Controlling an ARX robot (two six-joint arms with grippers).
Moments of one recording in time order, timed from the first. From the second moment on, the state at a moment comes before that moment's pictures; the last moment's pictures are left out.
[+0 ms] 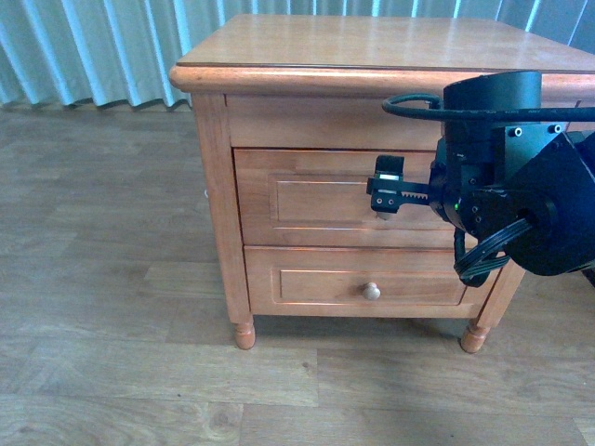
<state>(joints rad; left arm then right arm) 0.00 0.00 0.01 -0.01 0.00 -0.01 0.28 2.25 1.20 0.65 0.36 0.21</state>
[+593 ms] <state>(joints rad) 0.00 0.00 0.01 -0.01 0.00 -0.01 0.24 1.95 0.92 0.62 0.18 0.21</state>
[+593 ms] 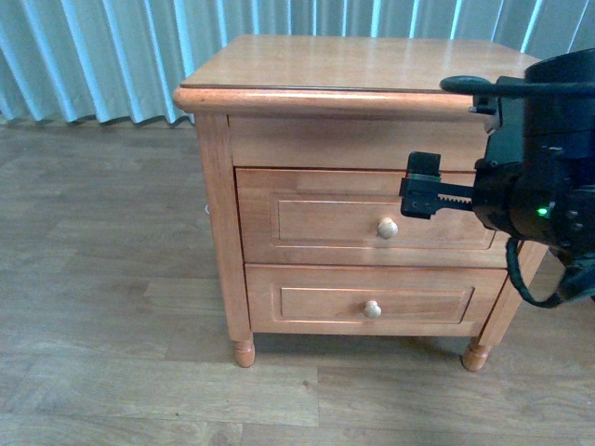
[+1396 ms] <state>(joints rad) 0.00 0.00 0.01 -0.01 0.00 -0.01 0.10 0.44 0.31 -0.23 -0.05 0.10</state>
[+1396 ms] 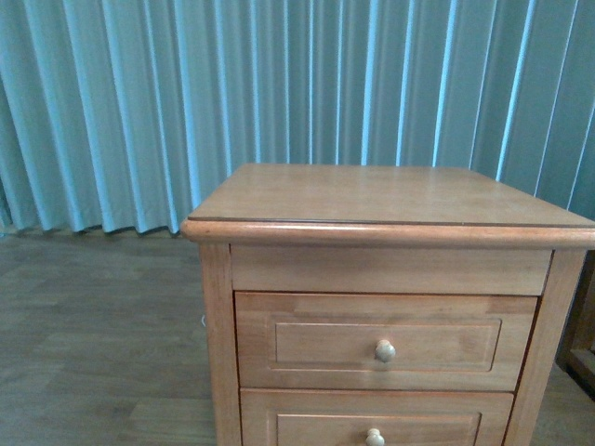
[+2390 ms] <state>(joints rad) 0.00 0.00 0.01 -0.01 0.00 -0.01 0.00 0.05 0.05 0.00 0.00 0.00</state>
